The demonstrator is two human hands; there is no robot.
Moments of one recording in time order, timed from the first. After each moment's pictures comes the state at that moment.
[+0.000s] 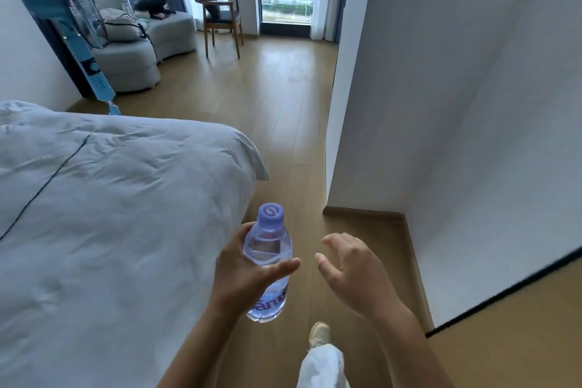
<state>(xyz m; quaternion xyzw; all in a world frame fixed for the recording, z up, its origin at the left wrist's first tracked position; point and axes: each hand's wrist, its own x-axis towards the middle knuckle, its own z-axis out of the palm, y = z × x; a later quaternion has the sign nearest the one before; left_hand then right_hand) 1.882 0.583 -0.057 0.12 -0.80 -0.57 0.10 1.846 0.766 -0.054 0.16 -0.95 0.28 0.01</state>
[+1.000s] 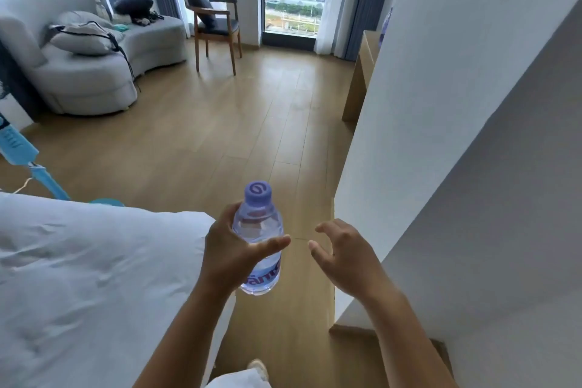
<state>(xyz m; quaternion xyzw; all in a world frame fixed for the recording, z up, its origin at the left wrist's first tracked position) 1.250 0.458 -0.033 0.10 -0.80 -0.57 0.14 1.206 0.640 -0.041 0.18 -0.95 0.26 -0.01</state>
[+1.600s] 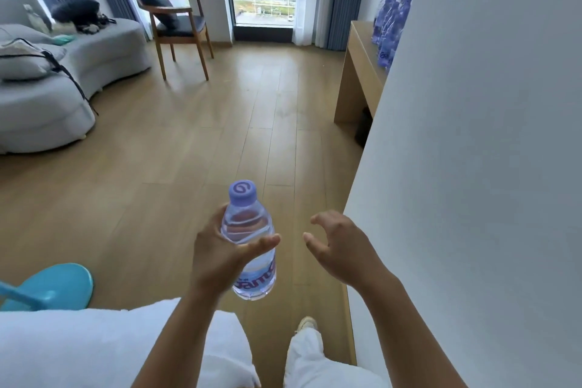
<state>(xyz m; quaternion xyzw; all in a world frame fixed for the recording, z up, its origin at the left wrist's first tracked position) 0.919 0.380 -0.048 0.10 -0.79 -0.59 0.13 0.881 0.571 -0.053 0.15 -0.95 0.28 -0.02</state>
